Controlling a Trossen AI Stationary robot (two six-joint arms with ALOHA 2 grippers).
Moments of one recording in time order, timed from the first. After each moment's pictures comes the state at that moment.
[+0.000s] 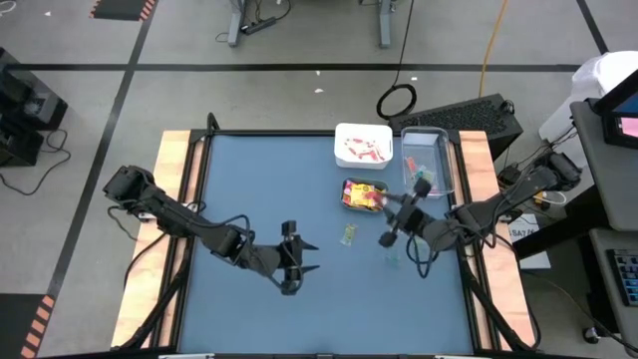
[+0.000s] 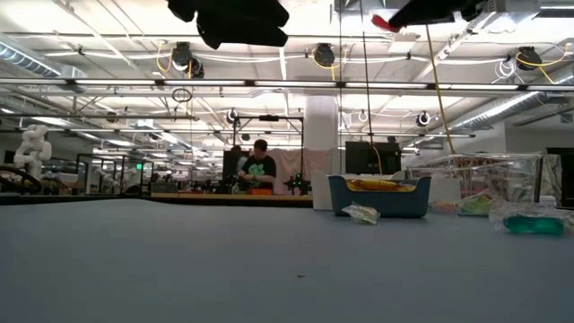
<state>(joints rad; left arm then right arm) -0.45 1.56 0.97 0.07 -0.45 -0.11 0.47 1.10 0.72 0.05 1.12 -0.05</state>
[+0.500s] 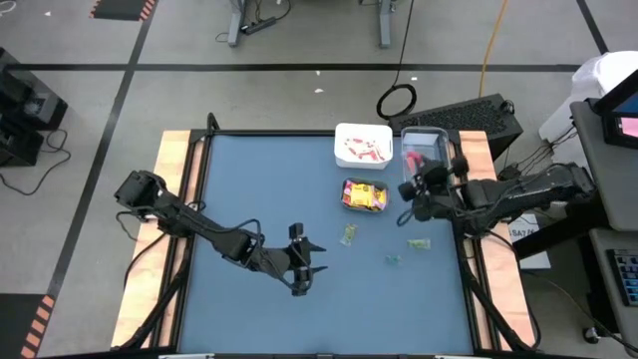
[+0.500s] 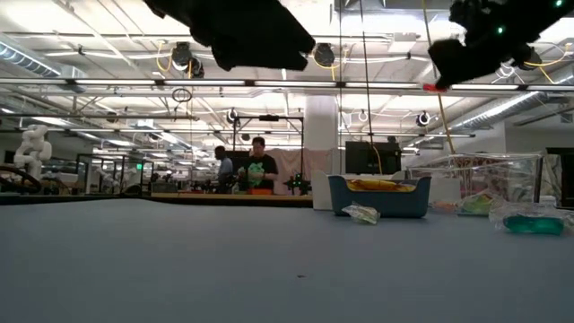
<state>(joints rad) -0.43 1.66 0.97 0.20 -0.46 -0.15 0.16 0.92 0.72 -0.82 1.25 0.72</state>
